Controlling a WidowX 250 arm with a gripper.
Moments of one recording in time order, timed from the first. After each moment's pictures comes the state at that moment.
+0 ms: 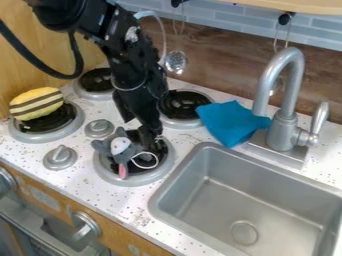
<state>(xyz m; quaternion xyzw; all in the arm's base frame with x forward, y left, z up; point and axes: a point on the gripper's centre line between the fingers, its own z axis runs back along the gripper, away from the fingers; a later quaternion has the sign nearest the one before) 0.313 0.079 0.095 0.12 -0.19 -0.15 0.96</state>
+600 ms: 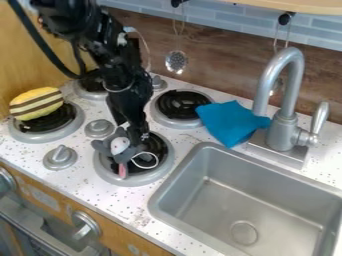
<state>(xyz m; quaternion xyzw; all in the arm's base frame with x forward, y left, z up) 0.333 0.120 0.064 0.10 -0.16 -0.16 0.97</state>
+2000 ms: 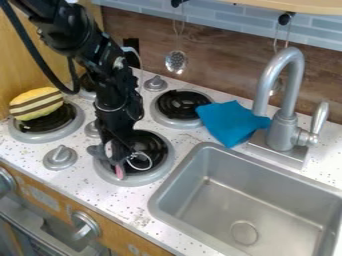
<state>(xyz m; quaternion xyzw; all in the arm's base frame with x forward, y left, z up) 0.317 0.104 0.040 0.12 -0.11 -0.16 0.97</state>
